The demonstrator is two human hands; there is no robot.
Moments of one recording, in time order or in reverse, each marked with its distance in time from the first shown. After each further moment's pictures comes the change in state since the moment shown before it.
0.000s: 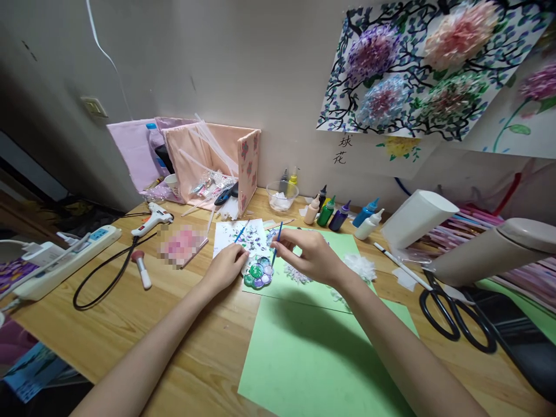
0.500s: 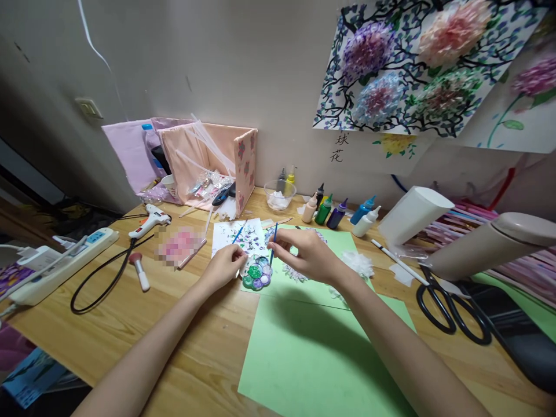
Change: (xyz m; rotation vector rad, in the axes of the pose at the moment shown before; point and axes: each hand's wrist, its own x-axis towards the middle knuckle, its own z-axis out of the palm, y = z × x) left_hand 0.001 -0.005 0.001 -0.187 -0.003 -0.062; right_hand 0.001 -0.003 -0.001 0.005 -0.054 0.016
